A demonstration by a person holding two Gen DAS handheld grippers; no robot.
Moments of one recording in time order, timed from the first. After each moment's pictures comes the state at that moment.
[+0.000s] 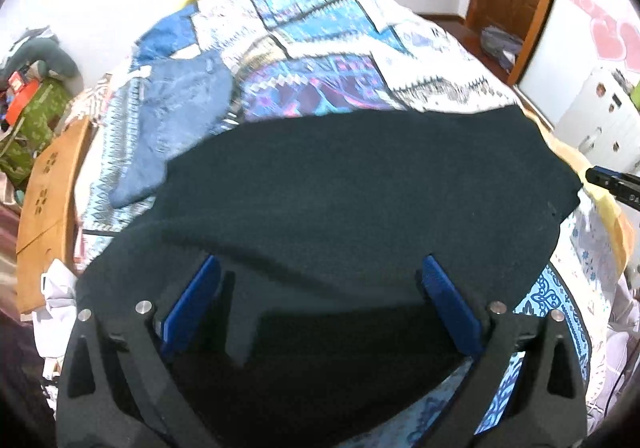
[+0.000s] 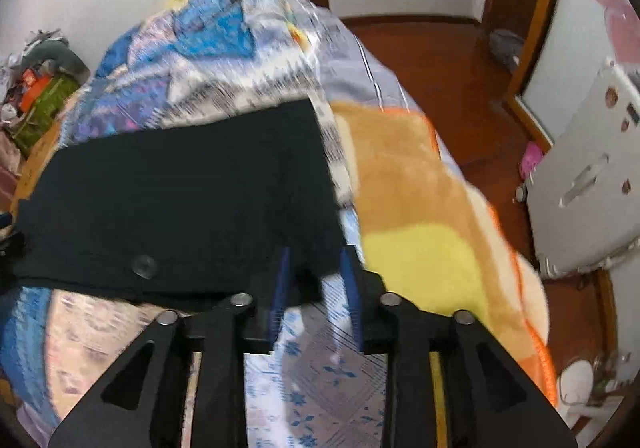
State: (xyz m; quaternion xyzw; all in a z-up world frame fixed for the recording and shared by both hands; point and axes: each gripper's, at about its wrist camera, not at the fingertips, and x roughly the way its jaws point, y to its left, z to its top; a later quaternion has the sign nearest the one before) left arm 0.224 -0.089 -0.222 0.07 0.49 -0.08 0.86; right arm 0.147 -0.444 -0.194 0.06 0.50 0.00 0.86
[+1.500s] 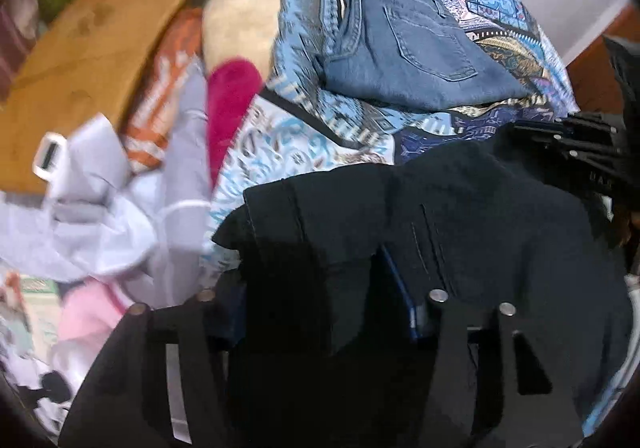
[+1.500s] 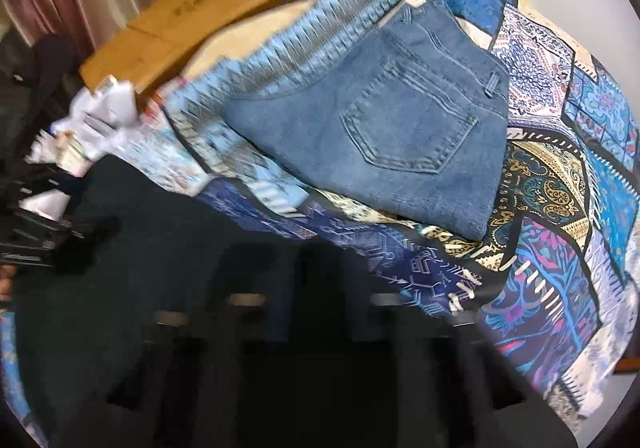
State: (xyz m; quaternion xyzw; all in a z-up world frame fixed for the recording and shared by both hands) left arm 0.255 0.206 -0.315 -0.11 0.56 0.02 0.82; right arm 0.315 -0.009 -0.268 -0.23 0.54 0.34 0.74
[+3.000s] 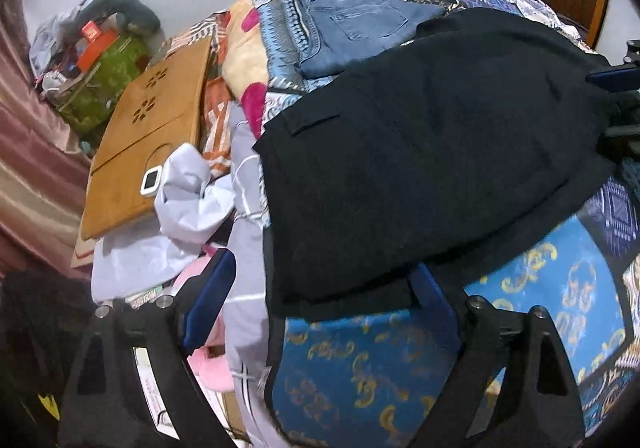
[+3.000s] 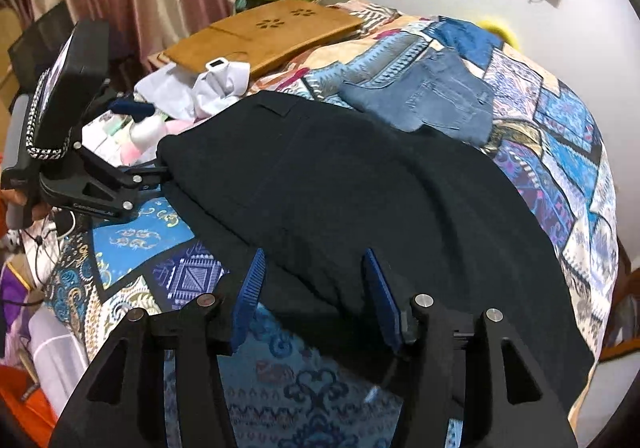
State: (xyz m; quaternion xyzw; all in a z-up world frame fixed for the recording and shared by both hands) left arm 0.129 0.154 -0.271 0.11 0.51 0.02 0.85; right arm 0.124 -0.040 -0.197 -0.22 0.47 0.36 0.78
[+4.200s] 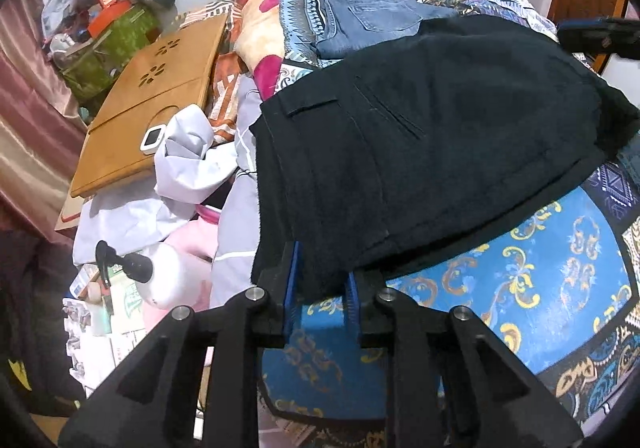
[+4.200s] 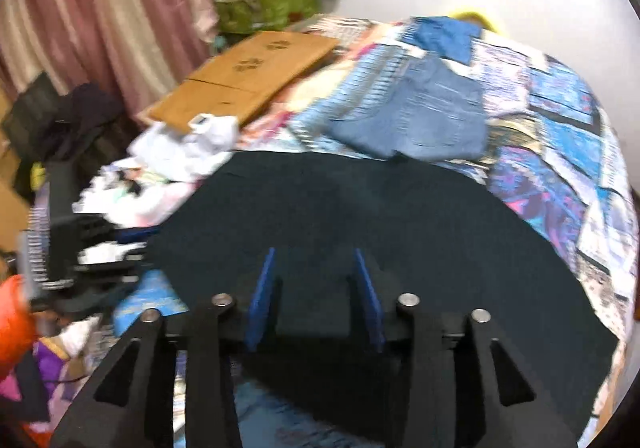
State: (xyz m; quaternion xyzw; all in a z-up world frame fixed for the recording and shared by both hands) left arm 0.096 0.171 -0.277 0.05 0.52 0.04 0.85; right arm 0.158 -0.040 -0.185 -0.13 0.48 0.32 0.81
